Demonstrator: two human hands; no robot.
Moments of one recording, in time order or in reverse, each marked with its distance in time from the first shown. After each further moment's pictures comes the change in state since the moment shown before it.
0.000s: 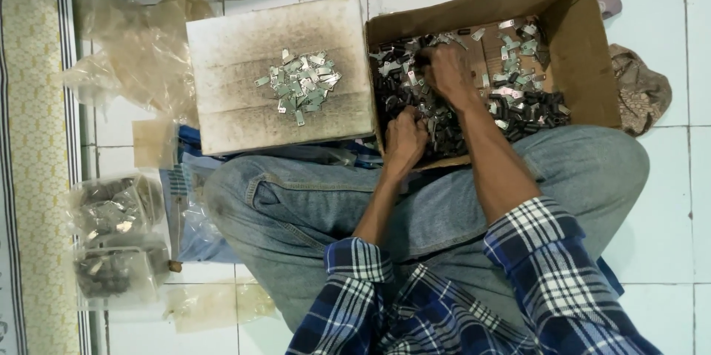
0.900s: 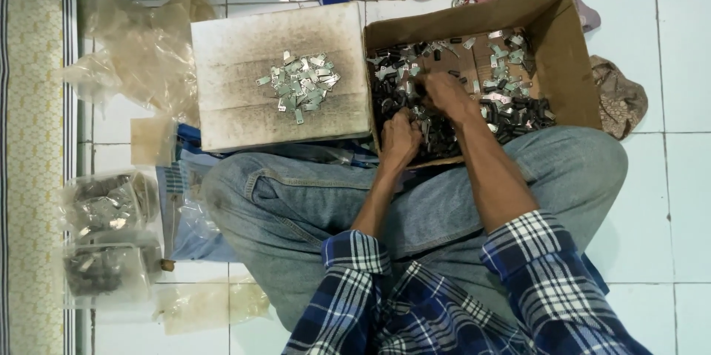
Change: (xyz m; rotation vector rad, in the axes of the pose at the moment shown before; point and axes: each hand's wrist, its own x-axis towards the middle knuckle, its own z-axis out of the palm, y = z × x) left_hand -0.001 0.007 -0.003 0.018 -0.011 -0.039; right_hand -0.061 0.032 0.033 -0.059 -0.221 -0.049
